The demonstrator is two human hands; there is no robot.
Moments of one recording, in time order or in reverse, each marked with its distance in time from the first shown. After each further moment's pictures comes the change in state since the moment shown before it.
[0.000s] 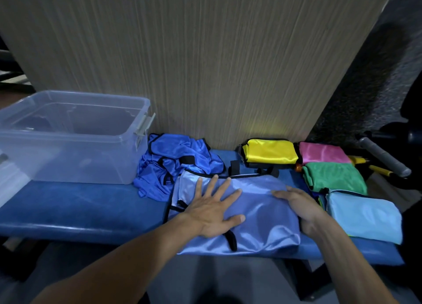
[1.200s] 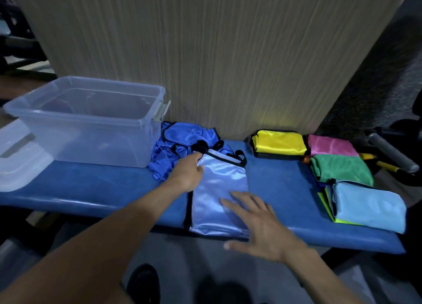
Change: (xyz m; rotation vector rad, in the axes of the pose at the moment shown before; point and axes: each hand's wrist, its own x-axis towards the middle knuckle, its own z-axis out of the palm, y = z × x) left_hand -0.026 -0.065 -0.033 -0.659 0.355 -0.383; right_hand -0.066 0.050 0.071 -1.360 -0.356 -0.745
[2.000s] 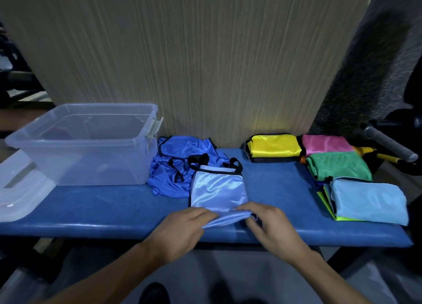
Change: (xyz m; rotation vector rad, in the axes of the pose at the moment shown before) left_hand -0.090 -0.036 0.014 0.382 -0.033 0.758; right_hand 0.000 0.025 0.015 0.328 0.480 -0.002
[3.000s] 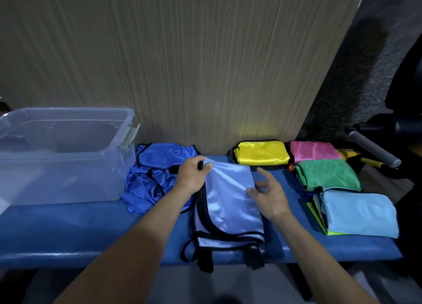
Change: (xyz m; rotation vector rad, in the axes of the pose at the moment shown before) left_hand 0.178 -0.048 0.014 -0.639 0.323 -0.692; right_hand 0.081 0.049 -0.026 0.444 0.246 0.666
